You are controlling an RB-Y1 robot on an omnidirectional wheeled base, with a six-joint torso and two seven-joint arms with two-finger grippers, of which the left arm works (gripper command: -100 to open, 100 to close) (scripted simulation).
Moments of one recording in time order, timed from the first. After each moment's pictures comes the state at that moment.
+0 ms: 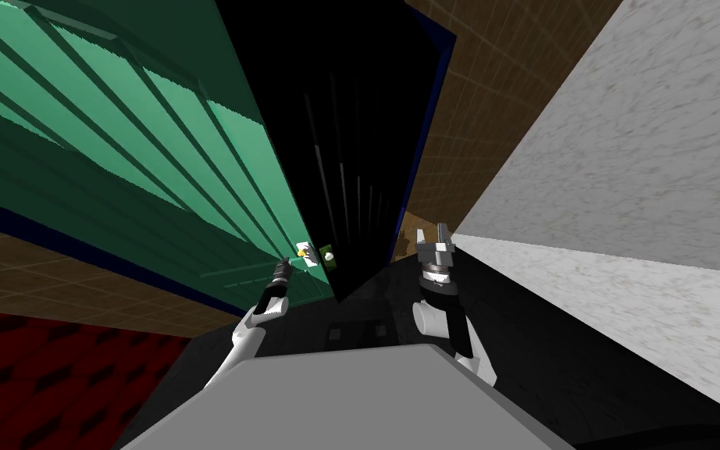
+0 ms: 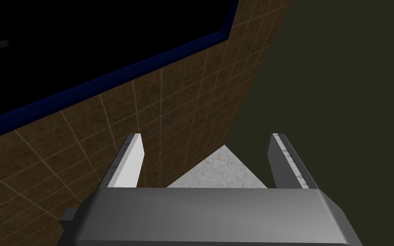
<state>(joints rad) 0.01 0.27 0.19 -1.18 0.19 -0.32 0.06</state>
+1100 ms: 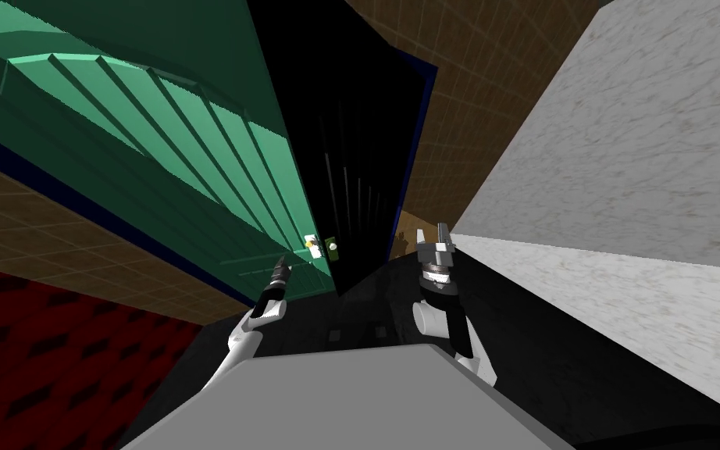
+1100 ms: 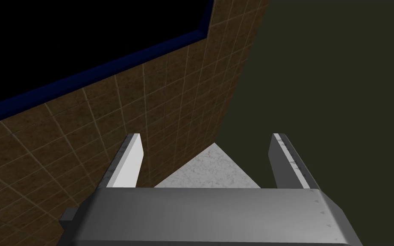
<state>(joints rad) 0.03 0.28 0.19 -1.17 0.19 -0.33 0.06</state>
